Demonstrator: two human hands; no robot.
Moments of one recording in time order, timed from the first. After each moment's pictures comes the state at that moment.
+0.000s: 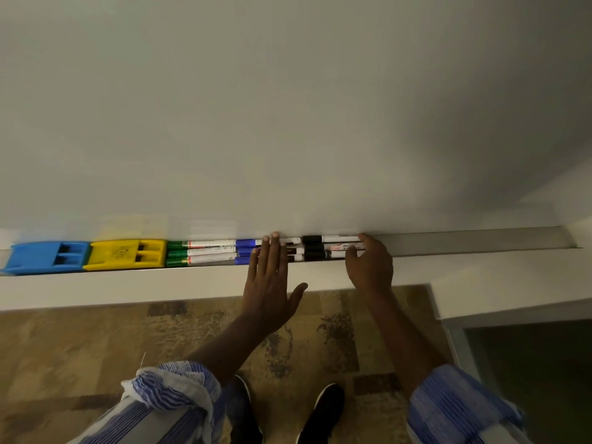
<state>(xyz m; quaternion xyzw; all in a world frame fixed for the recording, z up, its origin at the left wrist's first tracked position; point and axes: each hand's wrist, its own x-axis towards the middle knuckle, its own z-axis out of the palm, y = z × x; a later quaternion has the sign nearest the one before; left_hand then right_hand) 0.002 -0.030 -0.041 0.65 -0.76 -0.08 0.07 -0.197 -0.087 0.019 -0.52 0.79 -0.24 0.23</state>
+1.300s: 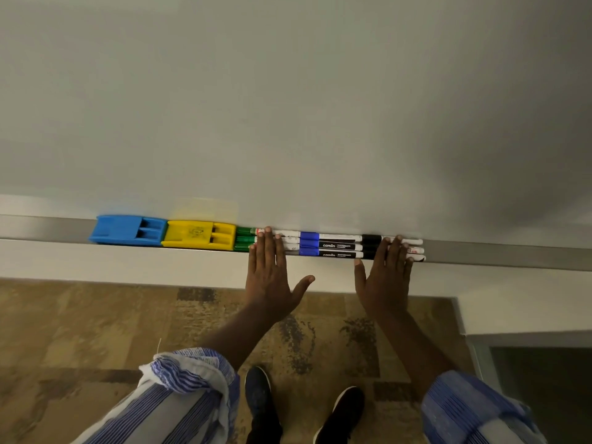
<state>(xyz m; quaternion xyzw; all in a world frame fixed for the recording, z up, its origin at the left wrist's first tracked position) 0.114 -0.007 -0.042 0.72 -0.69 -0.09 0.05 -0.118 -0.047 -0.026 -0.68 0.73 -0.05 0.04</state>
